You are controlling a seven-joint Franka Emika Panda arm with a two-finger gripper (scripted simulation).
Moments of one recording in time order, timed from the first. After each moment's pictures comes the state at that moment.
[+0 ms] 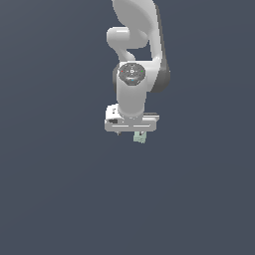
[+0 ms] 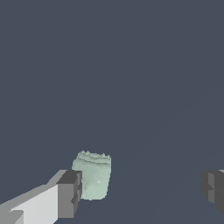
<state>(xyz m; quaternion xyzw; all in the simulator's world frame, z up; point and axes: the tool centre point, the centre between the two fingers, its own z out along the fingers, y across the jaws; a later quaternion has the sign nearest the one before) -0.026 0.012 0.155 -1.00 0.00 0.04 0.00</state>
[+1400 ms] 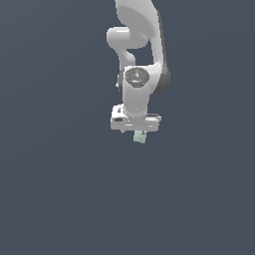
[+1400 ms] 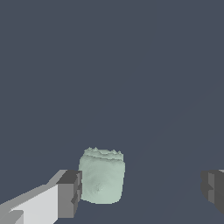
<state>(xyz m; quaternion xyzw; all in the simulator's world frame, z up) -0.049 0.029 0.129 -1.00 0.03 0.03 0.00</state>
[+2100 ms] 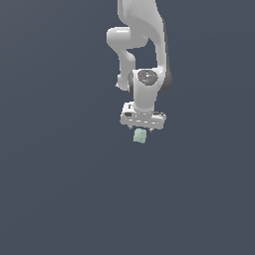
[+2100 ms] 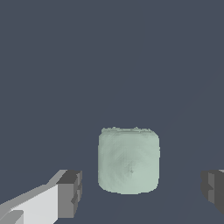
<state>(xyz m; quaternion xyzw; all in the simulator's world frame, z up) -0.095 0.066 0.093 -1.00 0.09 0.00 0.00</state>
